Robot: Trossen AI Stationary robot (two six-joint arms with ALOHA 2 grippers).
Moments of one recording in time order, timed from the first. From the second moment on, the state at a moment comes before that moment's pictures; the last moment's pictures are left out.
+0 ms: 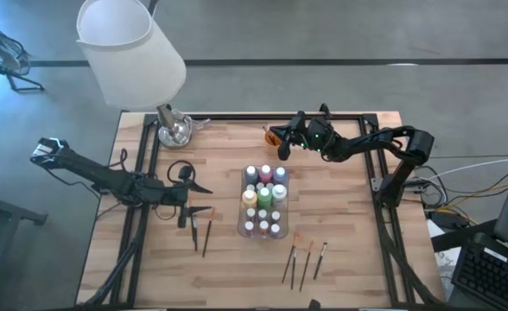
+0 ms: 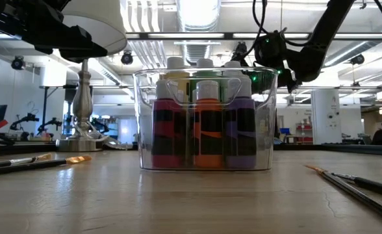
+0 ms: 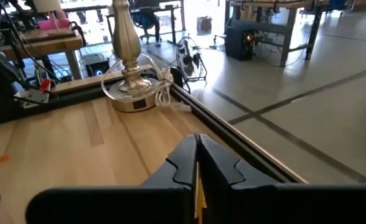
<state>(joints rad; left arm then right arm) -0.34 0.70 0.35 0.07 -0.34 0.02 -0.49 1.72 0.68 0.89 -0.05 0.09</state>
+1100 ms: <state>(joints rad) -0.34 0.70 0.35 0.07 -0.34 0.02 -0.52 1.64 0.75 0.71 -0.05 0.07</state>
